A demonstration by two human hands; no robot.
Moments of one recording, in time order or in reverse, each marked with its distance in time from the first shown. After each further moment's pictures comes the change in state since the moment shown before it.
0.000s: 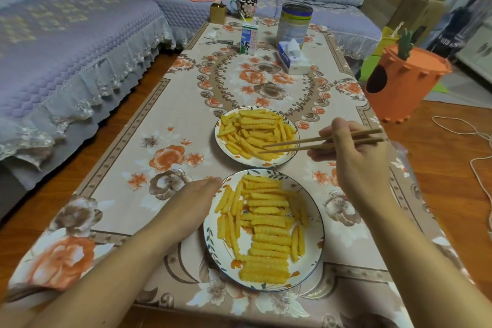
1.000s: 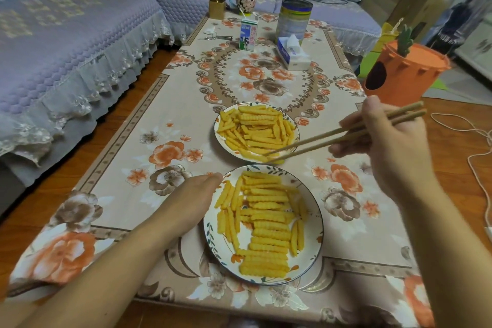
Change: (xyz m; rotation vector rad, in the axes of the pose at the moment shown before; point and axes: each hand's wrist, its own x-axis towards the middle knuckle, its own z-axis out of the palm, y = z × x) left_hand 0.001 -0.002 0.000 -0.043 0.002 0.000; right_hand 0.005 -0.041 -0.029 0.026 -0.124 0.068
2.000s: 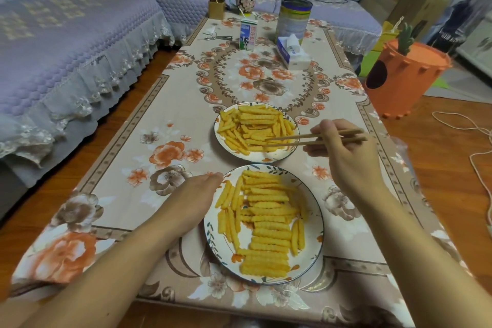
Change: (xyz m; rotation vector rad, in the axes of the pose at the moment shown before) left_hand 0.002 0.001 0.003 0.030 0.001 0.037; right_hand 0.004 0.051 0.026 -0.159 0.032 -0.031
